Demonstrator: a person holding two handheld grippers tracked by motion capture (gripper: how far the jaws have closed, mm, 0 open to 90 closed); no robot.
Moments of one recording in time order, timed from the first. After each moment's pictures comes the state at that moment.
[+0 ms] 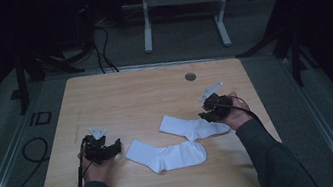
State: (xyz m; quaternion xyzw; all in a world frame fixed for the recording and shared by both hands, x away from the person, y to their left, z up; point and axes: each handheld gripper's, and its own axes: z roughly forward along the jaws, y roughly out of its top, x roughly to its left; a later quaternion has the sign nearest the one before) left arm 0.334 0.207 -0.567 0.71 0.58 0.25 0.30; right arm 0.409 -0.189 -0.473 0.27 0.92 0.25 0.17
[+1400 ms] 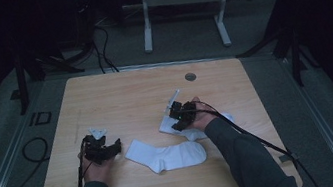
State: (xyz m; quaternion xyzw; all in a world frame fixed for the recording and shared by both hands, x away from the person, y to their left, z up) left arm 0.334 0.207 -0.567 0.71 0.58 0.25 0.30; right arm 0.431 -0.092 -0.512 0.18 0.96 0.18 0.10
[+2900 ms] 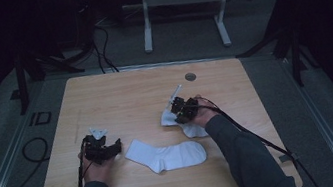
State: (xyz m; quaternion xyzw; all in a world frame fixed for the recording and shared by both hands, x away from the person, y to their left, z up) left arm 0.334 0.207 -0.567 0.71 0.58 0.25 0.30; right arm 0.439 -0.101 -0.499 0.21 0.96 0.17 0.10
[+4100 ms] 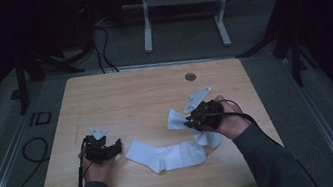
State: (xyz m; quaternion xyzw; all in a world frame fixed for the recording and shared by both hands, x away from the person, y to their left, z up) left arm 0.333 0.206 -0.567 0.71 0.58 0.25 0.30; right arm 0.343 -0.142 -0.405 0.15 0.94 0.27 0.14
